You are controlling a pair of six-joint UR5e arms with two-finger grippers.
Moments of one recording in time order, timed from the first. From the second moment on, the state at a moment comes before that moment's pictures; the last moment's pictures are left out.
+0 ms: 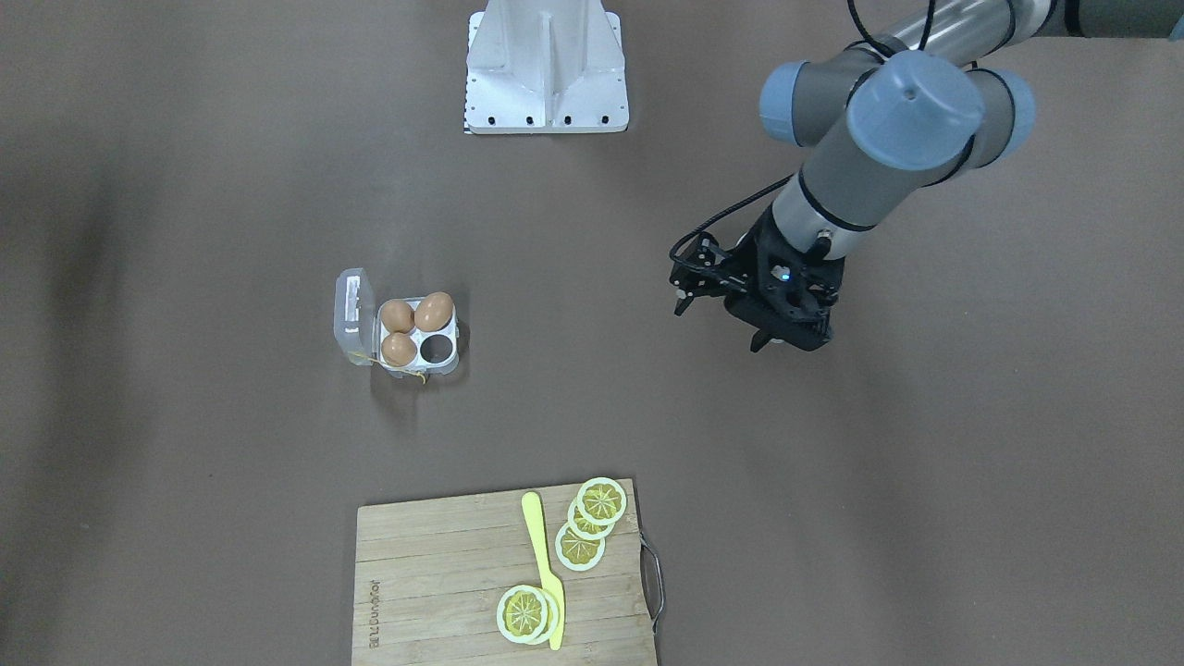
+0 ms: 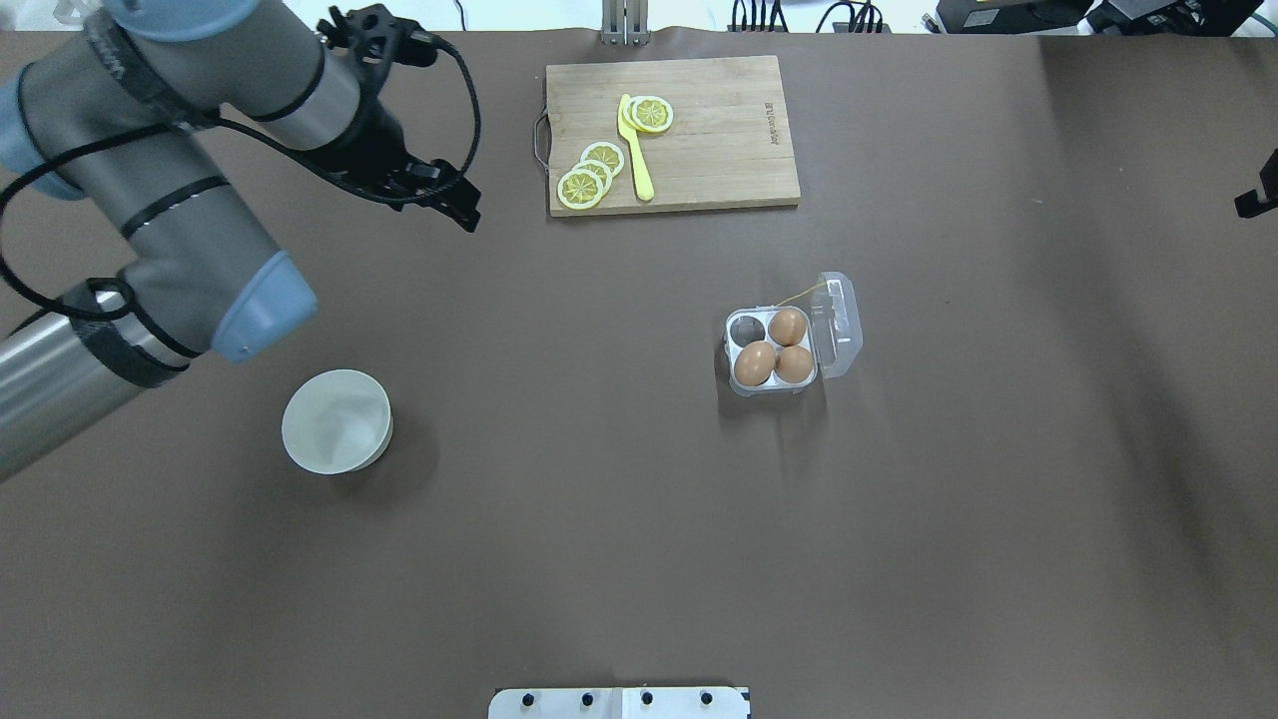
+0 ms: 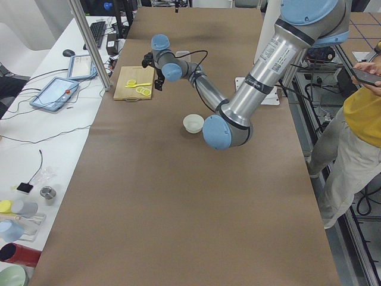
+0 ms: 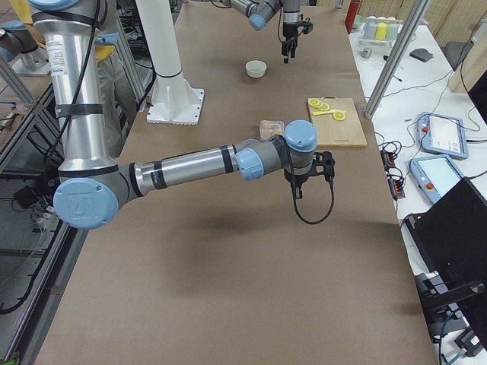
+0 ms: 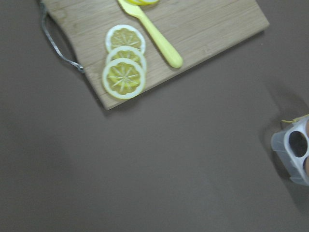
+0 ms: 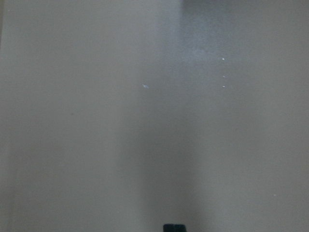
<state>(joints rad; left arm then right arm) -0.90 -2.17 -1.66 -1.80 -2.24 -0.68 1.37 -1.46 1.73 -1.41 2.45 0.40</state>
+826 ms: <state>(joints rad) -1.16 -1.82 -1.77 -1.81 -2.28 -0.45 1.10 -1.27 1.72 -1.40 2.42 0.65</state>
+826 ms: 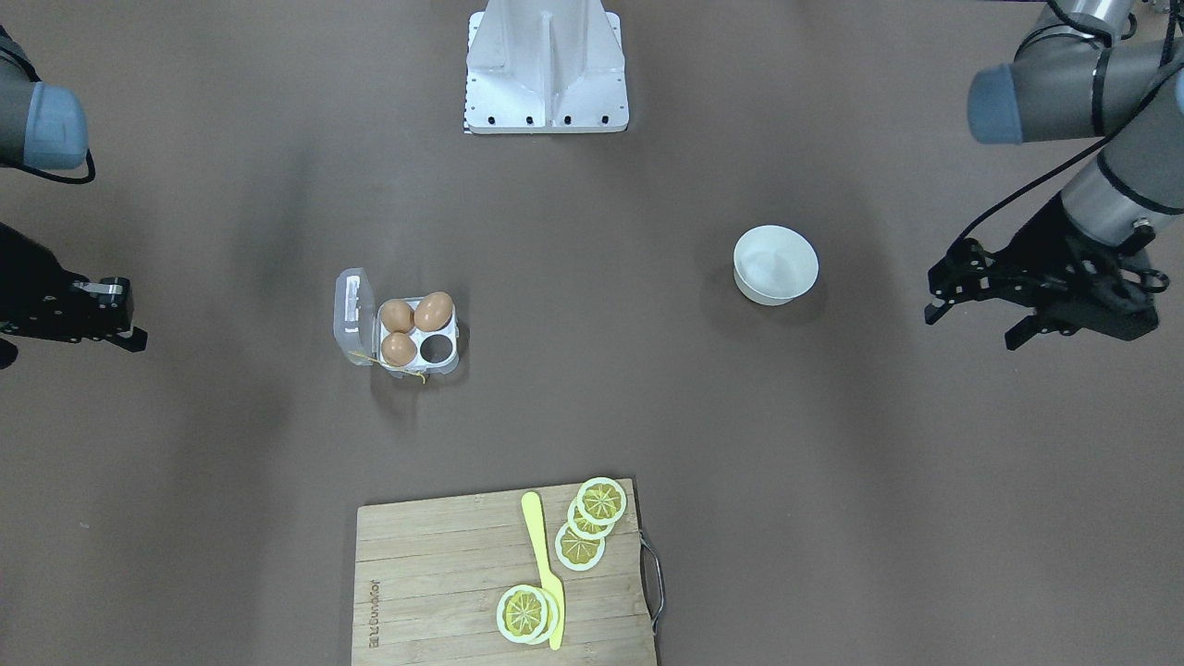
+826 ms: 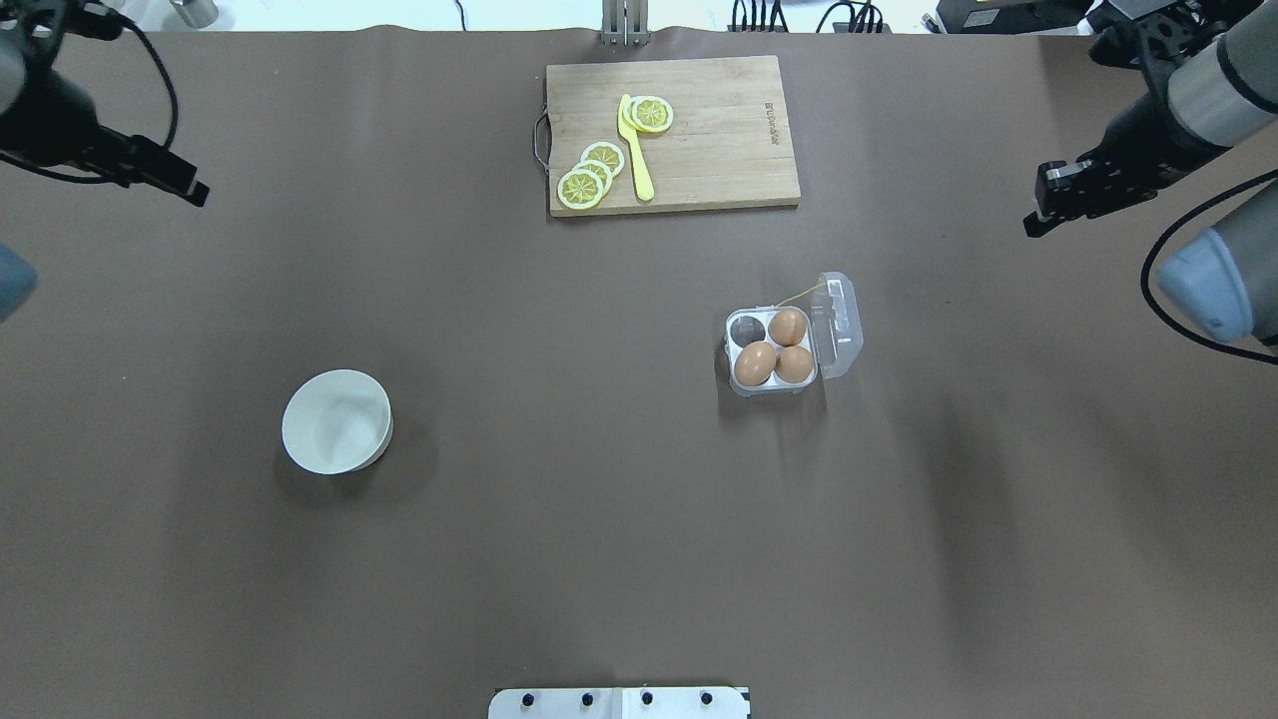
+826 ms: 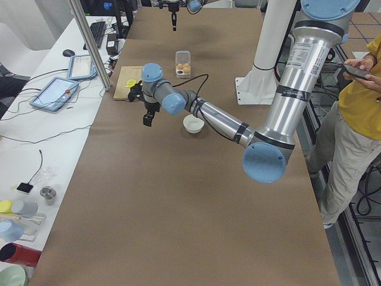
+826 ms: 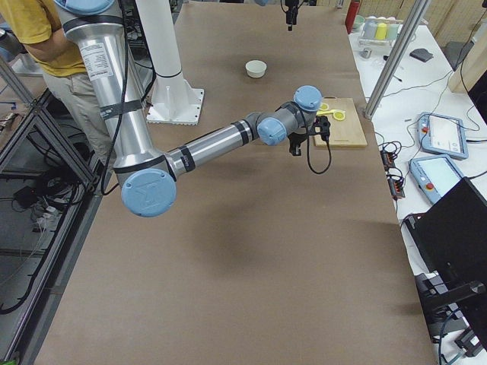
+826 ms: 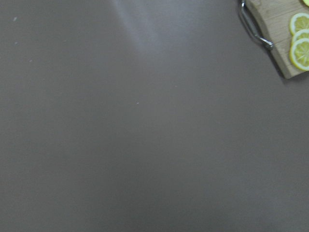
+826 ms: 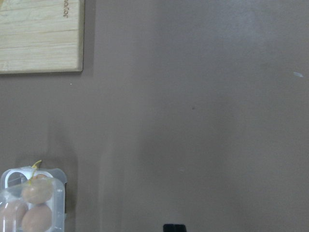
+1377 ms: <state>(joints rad) -1.36 -1.67 -1.75 -1.82 -2.29 -0.31 0.98 -1.18 1.65 -1.39 2.40 0.67</state>
